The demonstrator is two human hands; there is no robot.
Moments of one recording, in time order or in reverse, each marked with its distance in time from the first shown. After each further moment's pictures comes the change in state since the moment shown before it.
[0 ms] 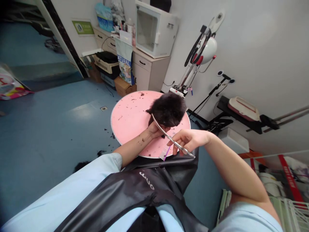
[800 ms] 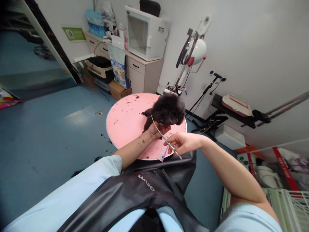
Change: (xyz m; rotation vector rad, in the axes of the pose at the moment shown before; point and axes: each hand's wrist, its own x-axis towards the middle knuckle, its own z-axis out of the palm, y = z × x) left_hand 0.011 -0.013 0.017 -0.045 -0.010 -0.051; right_hand 0.000 0.014 0.017 -0.082 0.198 0.036
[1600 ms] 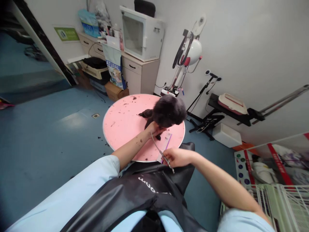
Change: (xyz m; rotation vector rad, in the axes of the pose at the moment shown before) left_hand 0.018 0.005 -0.040 0.423 0.149 0.040; right_hand 0.030 0.074 0.042 -0.053 0.101 0.005
